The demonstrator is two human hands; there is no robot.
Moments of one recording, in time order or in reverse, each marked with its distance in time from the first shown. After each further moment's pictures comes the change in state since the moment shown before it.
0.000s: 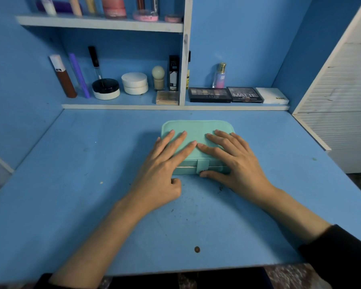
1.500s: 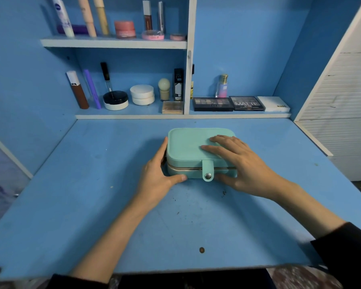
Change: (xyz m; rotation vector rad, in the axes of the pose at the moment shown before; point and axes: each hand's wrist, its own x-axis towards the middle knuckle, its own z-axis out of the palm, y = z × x) left_hand 0.000 -0.012 0.007 -0.678 0.168 -0.464; right_hand 0.011 0.008 -0.017 0.107 -0.179 -0.024
